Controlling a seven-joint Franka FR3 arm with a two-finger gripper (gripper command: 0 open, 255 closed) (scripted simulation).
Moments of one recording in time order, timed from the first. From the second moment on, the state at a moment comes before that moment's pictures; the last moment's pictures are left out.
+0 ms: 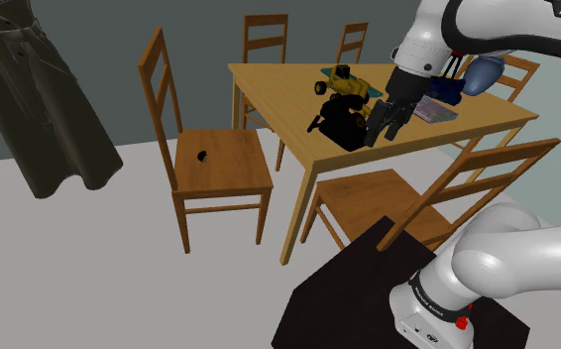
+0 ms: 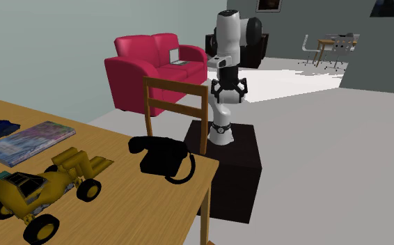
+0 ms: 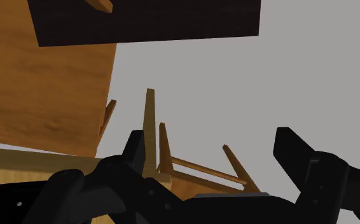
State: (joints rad) arm 0.00 -0.80 0.01 -2.43 0.11 1.60 0.03
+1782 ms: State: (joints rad) arm 0.22 -0.04 -0.59 -1.83 0.12 1.82 -1.52
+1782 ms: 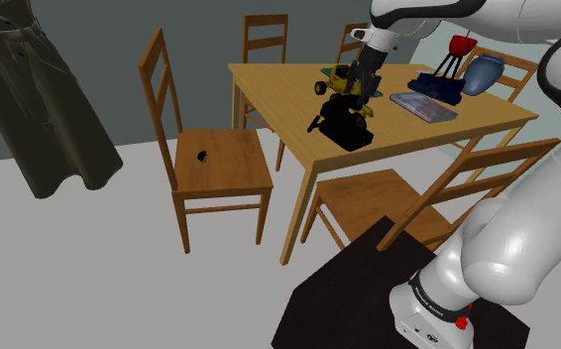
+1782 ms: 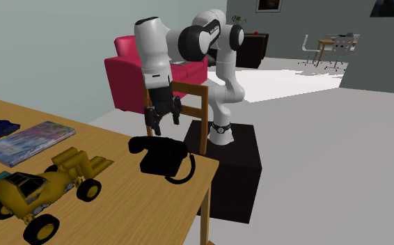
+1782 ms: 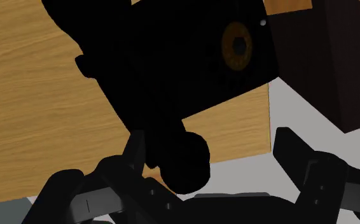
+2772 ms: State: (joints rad) arm 0.21 0.11 -0.60 -1.78 0.22 1.89 -1.72
